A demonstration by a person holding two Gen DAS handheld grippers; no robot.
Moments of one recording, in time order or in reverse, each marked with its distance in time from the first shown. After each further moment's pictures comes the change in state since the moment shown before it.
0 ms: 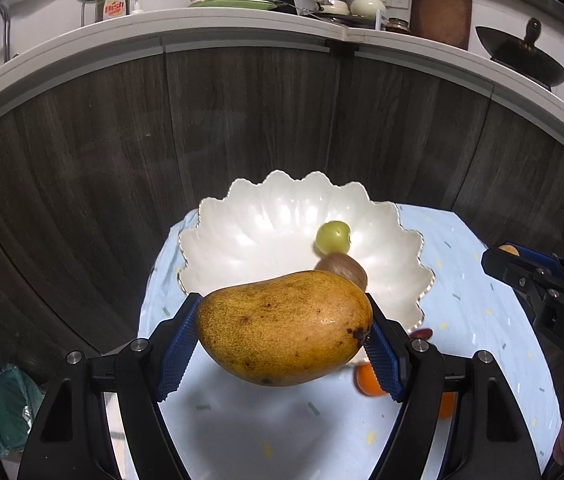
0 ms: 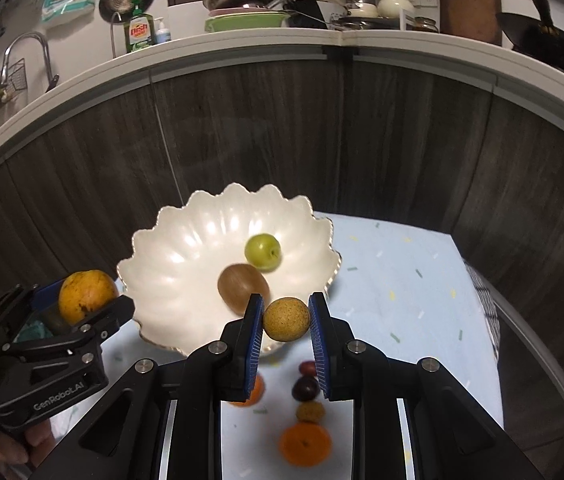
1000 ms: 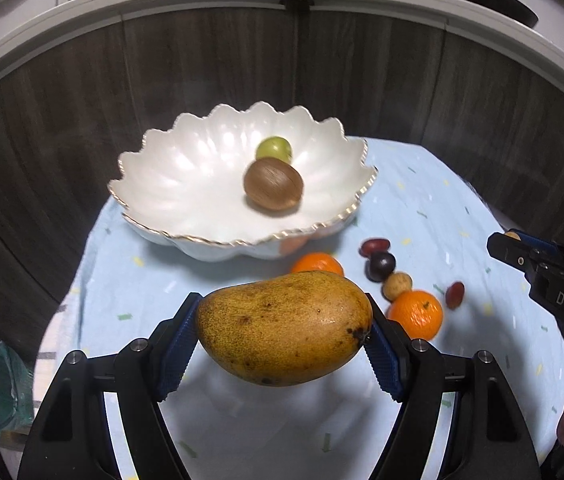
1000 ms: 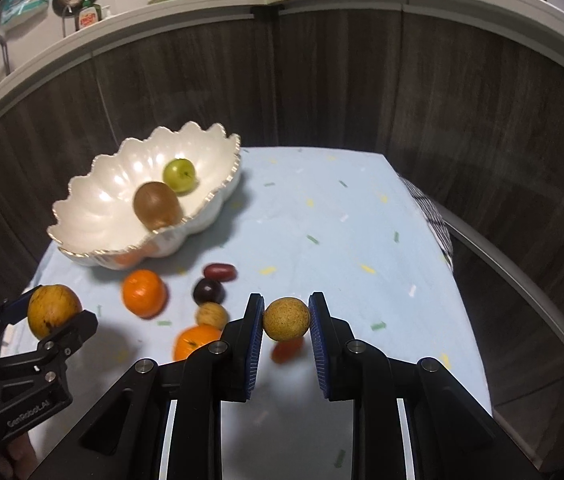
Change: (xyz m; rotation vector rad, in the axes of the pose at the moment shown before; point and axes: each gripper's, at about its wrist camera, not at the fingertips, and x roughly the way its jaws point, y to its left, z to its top) left arm -0.003 -0.064 -0.082 0.048 0.077 -0.023; right arm -0.007 -0.072 -0.093 0.096 0.067 -0.107
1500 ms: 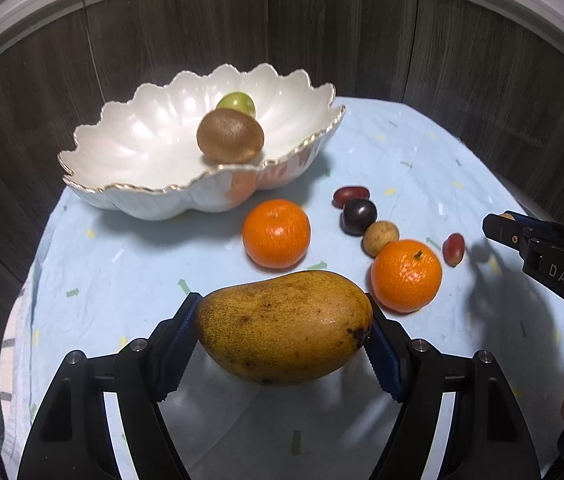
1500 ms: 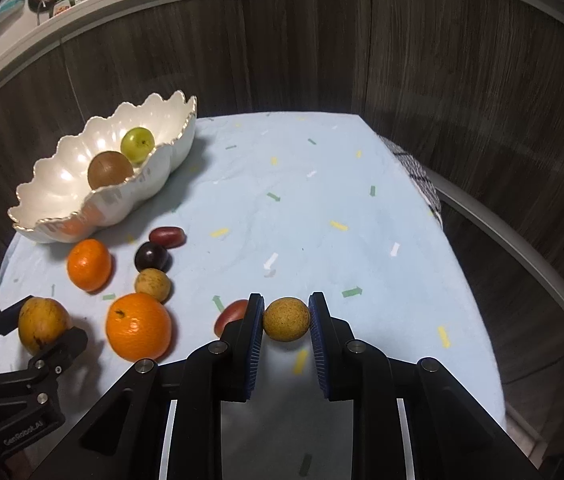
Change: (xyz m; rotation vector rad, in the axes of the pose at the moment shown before) left arm 0.033 -0.031 -0.033 0.072 0.062 -0.031; right arm 0.029 -0.033 -0.033 0.048 0.050 -0.052
